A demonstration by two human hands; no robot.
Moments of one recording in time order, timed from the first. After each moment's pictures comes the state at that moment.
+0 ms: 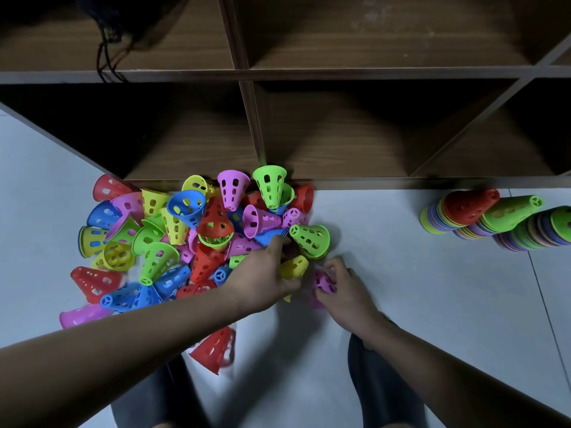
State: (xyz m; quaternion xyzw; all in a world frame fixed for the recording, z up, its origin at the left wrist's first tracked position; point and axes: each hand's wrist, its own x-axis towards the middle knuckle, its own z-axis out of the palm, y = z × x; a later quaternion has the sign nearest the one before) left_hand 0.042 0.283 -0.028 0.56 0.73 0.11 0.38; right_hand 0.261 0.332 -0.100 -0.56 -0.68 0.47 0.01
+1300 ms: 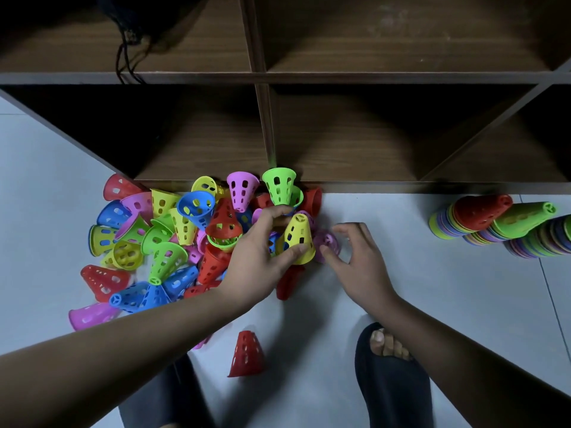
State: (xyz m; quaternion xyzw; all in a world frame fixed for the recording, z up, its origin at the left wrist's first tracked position) left_hand 0.030 0.285 0.006 0.48 0.71 0.38 0.34; right_hand 0.235 0.377 -0.050 -0.49 -0.75 0.41 0.20
